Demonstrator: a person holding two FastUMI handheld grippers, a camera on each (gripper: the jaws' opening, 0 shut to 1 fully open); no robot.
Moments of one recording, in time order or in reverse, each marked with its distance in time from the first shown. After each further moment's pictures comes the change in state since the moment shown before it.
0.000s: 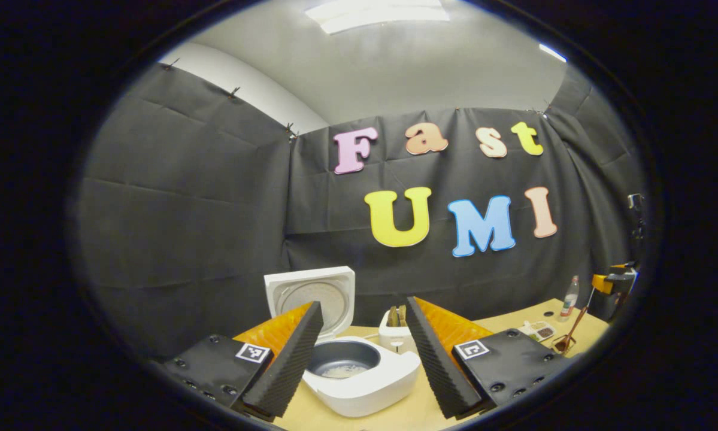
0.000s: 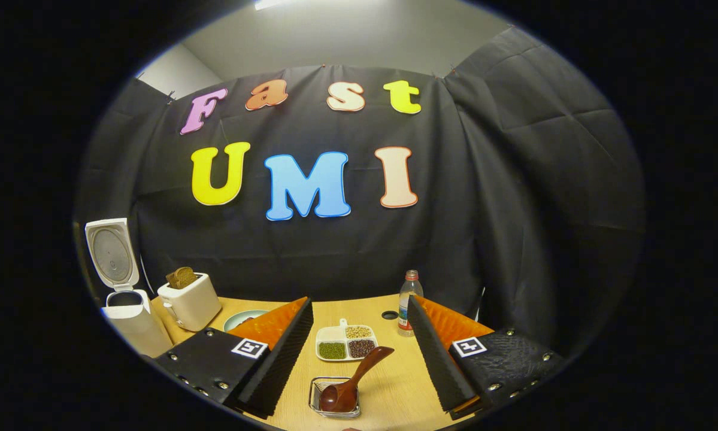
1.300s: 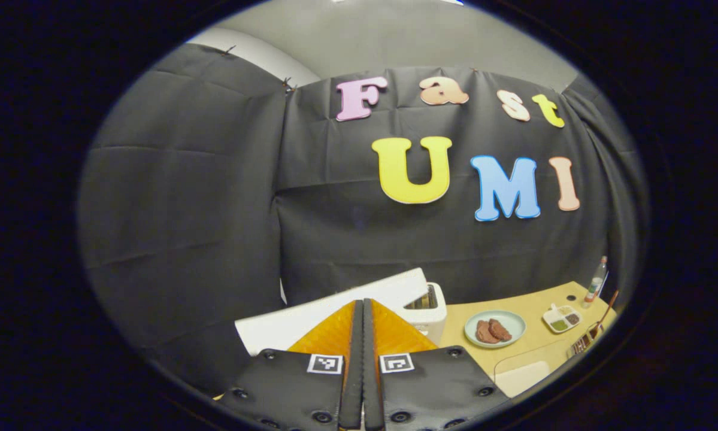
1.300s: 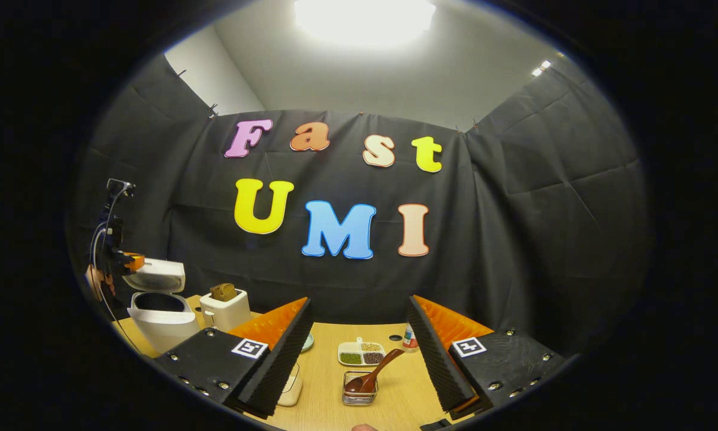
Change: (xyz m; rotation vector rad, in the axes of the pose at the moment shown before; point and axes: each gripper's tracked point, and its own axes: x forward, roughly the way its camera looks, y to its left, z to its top) left arm 0.165 0.035 -0.086 -0.029 0.148 -0.031; right arm -0.170 0.067 0.078 -0.123 -0.222 0.055
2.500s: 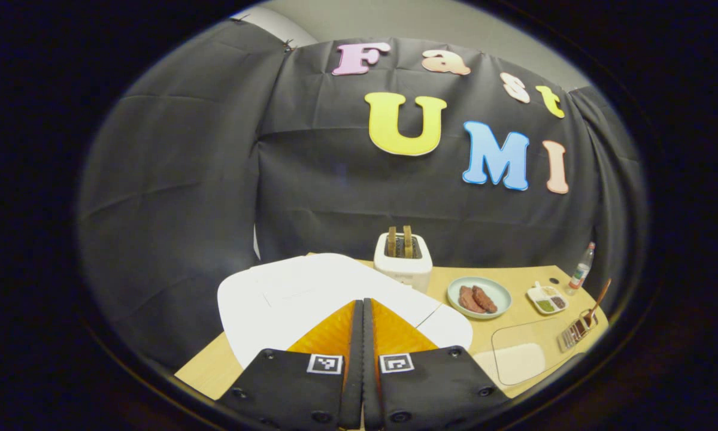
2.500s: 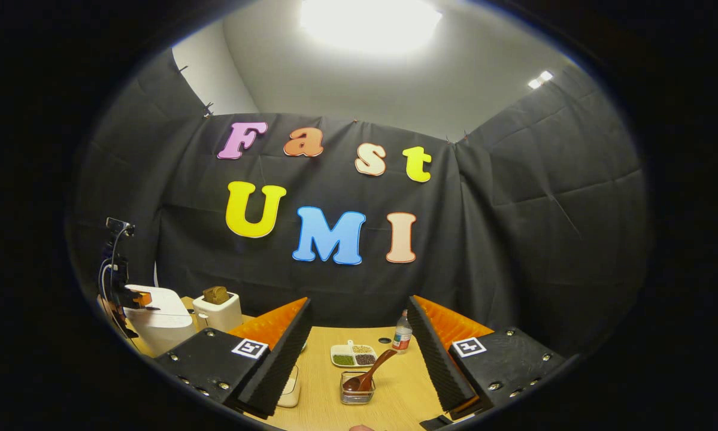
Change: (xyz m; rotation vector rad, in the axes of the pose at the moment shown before) left arm 0.025 -0.021 -0.139 -0.083 0.243 -0.110; right arm -0.030 0.016 0.014 -0.036 -0.012 -0.087
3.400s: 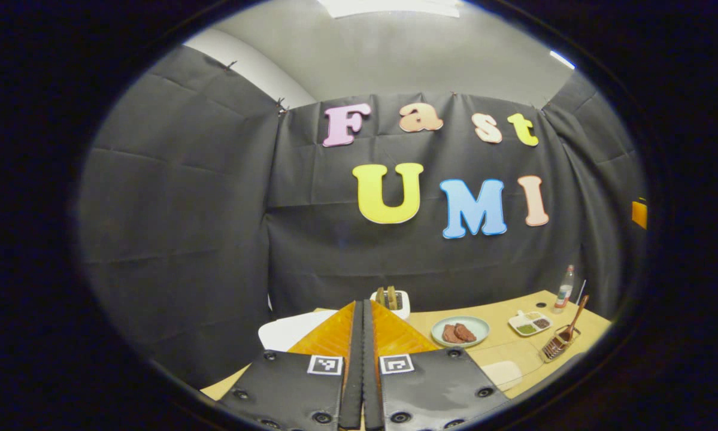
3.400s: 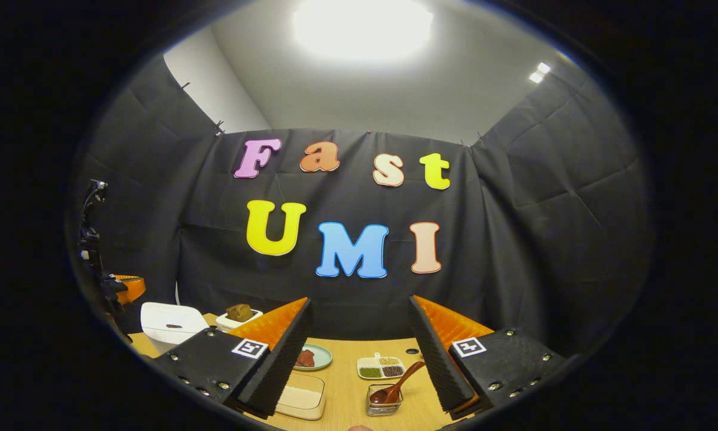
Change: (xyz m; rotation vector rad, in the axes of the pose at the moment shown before) left arm -0.149 -0.037 0.102 0.074 -0.283 0.032; right arm 0.015 0.028 0.018 0.064 -0.071 0.099
